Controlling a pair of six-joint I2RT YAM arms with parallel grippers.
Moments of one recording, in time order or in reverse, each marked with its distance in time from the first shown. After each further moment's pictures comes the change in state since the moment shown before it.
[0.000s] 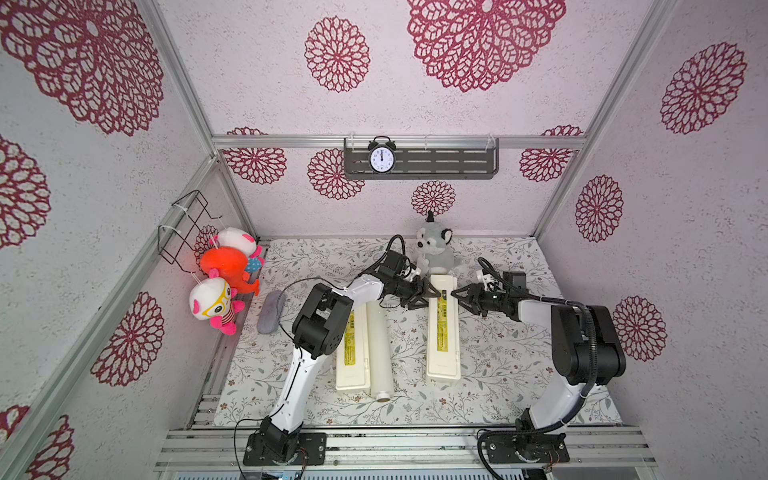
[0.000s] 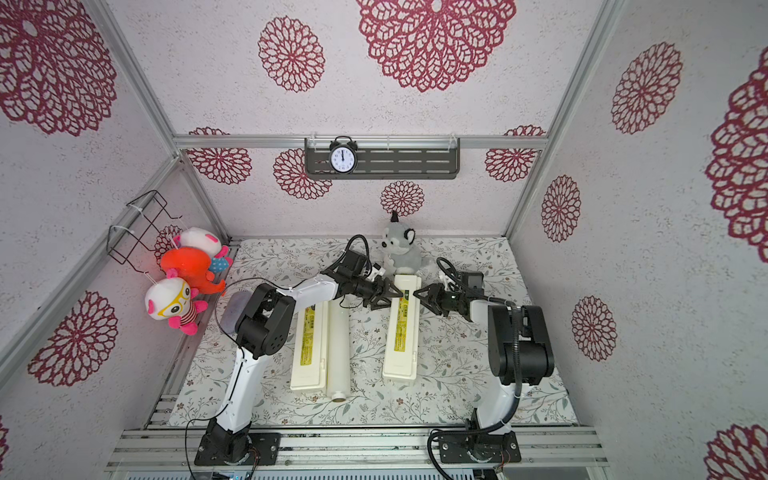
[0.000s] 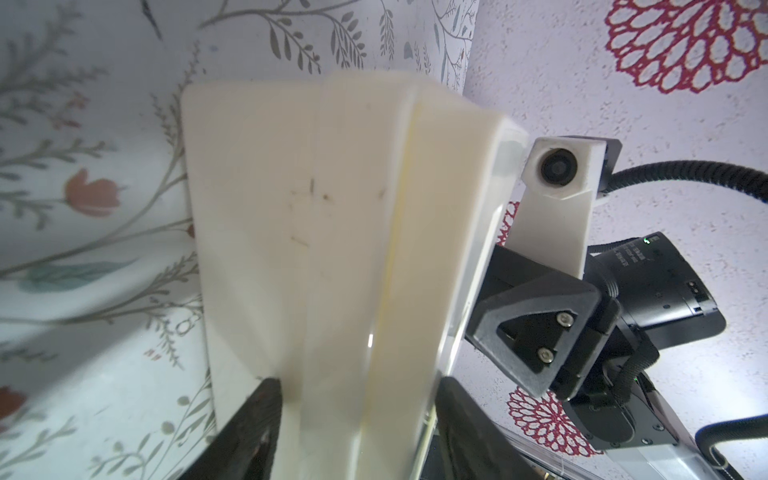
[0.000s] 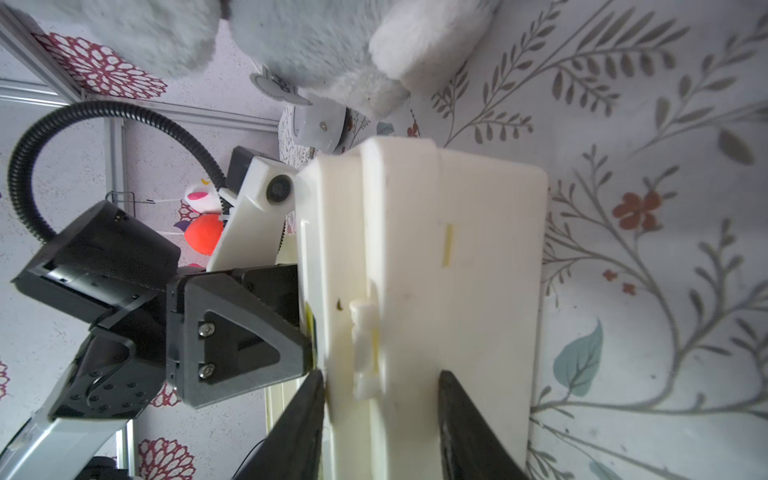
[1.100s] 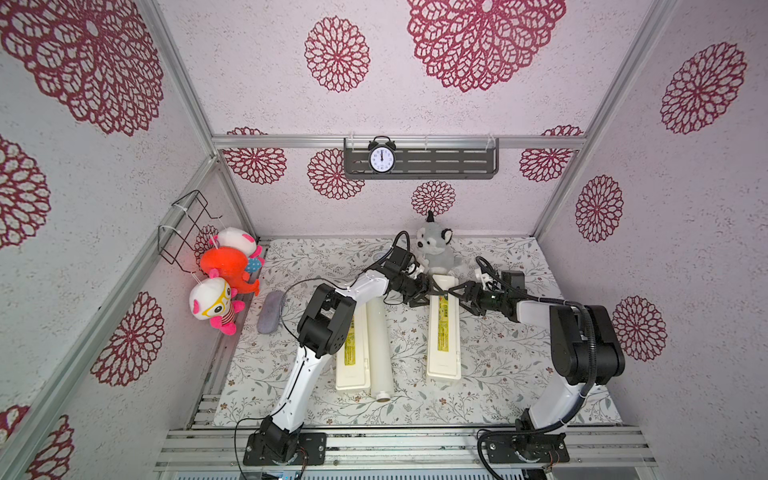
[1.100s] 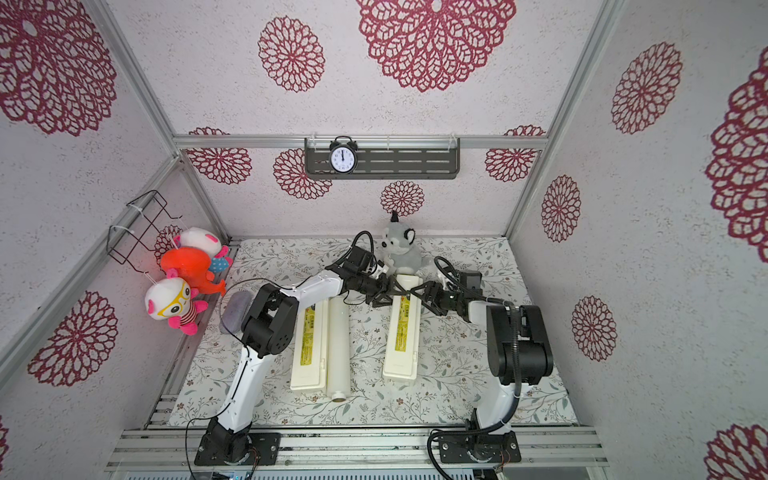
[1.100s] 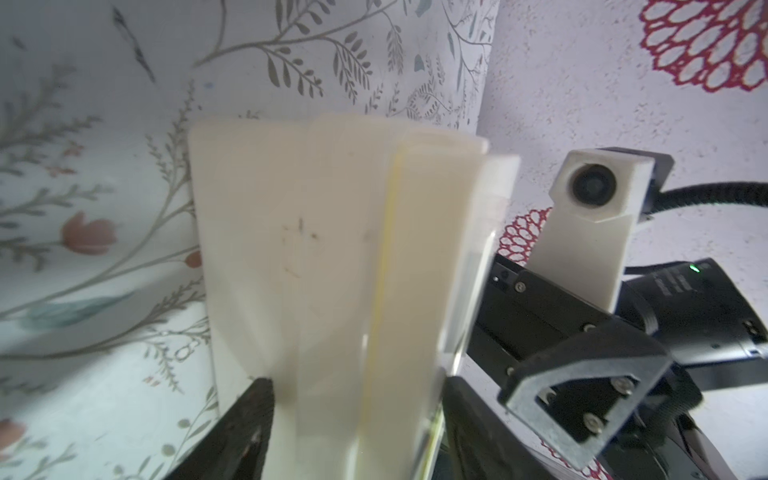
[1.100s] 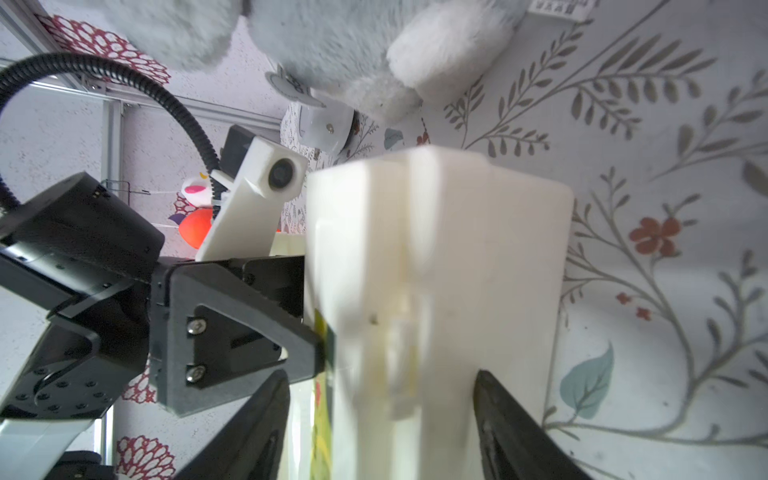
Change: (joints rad) left arm -0.023 0.058 0.157 -0.168 -0.064 0.078; right arm 0.019 0.003 -0.006 0.048 0.018 -0.024
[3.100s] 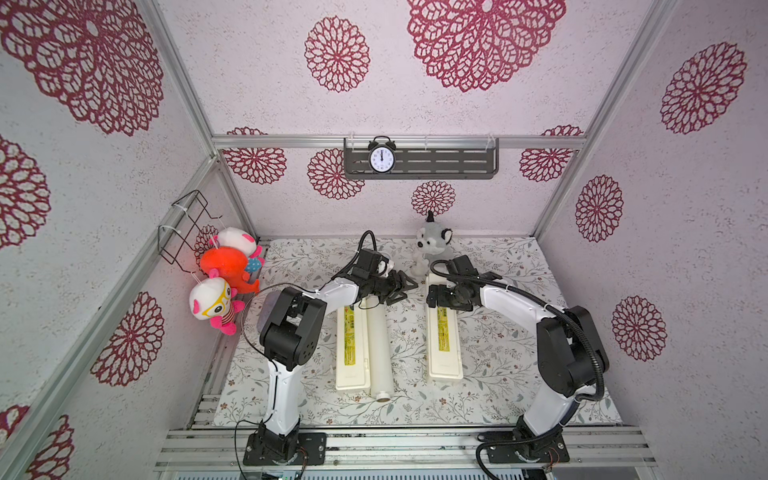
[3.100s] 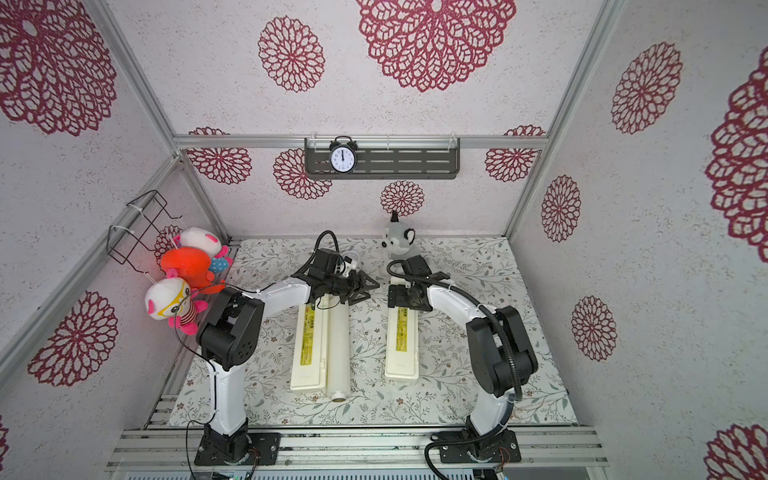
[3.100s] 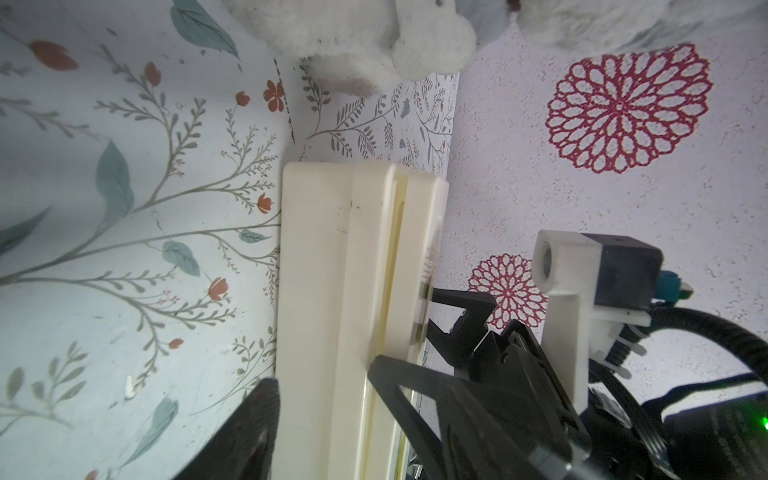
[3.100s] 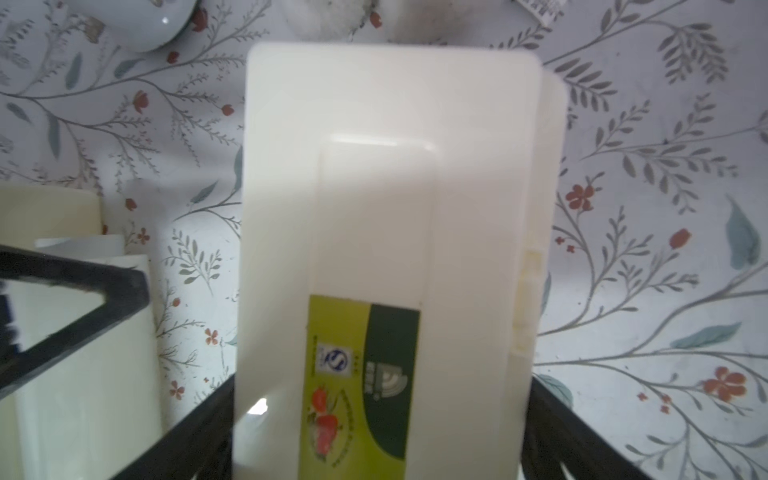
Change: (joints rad) left arm 0.127 -0.315 -0.483 0.328 -0.048 -0.100; right arm 0.390 -0.040 0.341 -0.705 0.796 -0.241
